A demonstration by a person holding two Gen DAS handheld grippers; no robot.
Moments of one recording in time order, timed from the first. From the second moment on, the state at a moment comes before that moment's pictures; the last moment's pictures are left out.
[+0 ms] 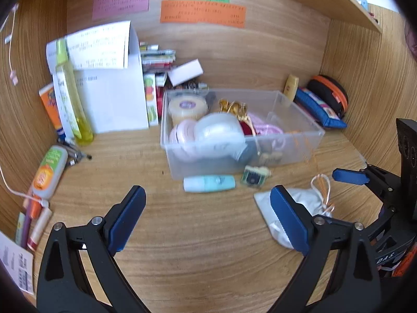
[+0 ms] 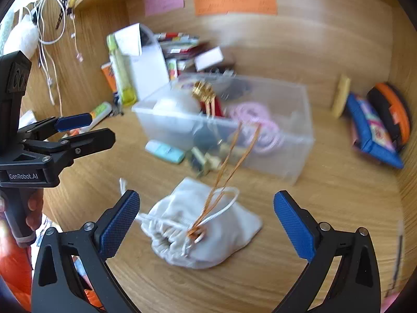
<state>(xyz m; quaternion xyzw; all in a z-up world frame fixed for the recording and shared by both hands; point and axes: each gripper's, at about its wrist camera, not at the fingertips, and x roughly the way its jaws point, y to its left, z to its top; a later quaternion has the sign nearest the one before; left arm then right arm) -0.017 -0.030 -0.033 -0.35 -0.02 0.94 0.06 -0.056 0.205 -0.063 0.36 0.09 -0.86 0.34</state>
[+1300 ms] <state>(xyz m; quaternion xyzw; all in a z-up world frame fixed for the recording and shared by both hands) -0.080 -0.016 -0.094 -0.44 -0.01 0.90 0.04 -0.068 0.195 -0.093 0.40 0.14 -0.84 0.33</state>
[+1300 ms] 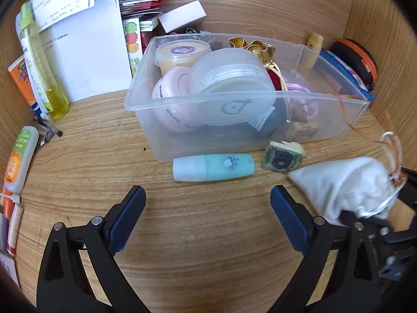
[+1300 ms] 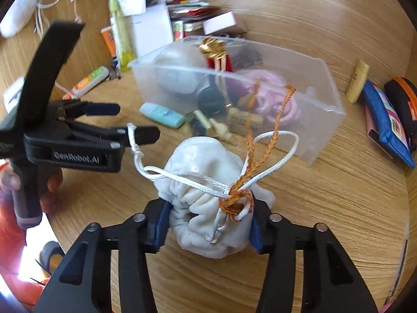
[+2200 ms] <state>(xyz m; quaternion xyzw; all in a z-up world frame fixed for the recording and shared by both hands) -0.100 0.005 -0.103 -0.44 0.00 0.90 -0.01 -0.097 0.246 -0.056 0.37 0.06 -0.87 0.32</state>
